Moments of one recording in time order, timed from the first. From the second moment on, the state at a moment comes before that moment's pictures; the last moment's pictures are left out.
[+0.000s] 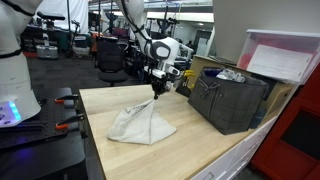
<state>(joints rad) -0.14 0.59 -0.04 -1.84 -0.04 2.32 -0.27</state>
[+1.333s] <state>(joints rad) -0.16 0.64 -0.27 -1.59 -0.28 2.09 0.14</state>
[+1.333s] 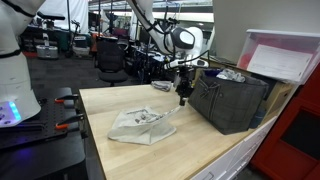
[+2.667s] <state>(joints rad) -0.16 1.01 -0.48 -1.13 -0.38 1.82 0.65</state>
